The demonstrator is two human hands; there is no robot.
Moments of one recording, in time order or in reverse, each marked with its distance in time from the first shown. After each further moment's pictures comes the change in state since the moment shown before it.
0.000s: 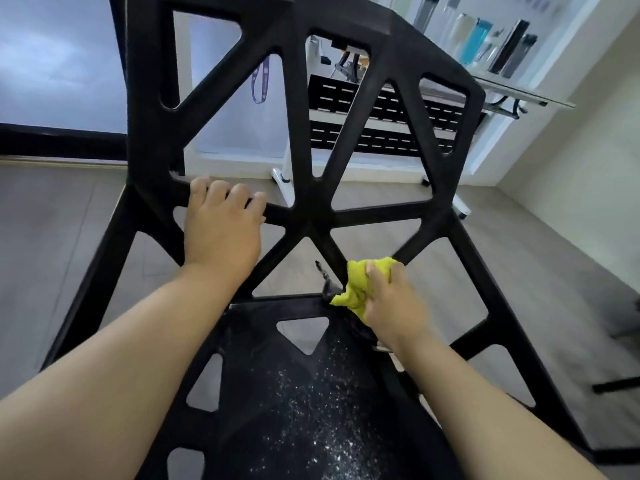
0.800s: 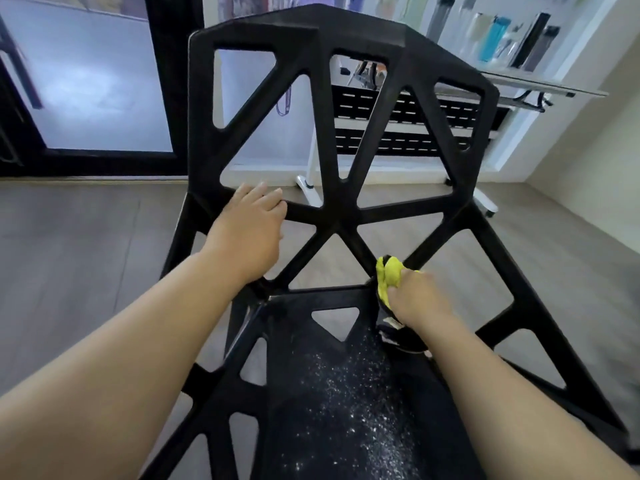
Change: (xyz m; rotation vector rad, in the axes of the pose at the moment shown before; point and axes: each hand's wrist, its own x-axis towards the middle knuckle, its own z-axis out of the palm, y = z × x) left_hand -0.014 -0.027 -0.053 -0.108 -0.351 0.167; right_hand -0.006 -0.027 -0.023 0.199 -0.167 0.205
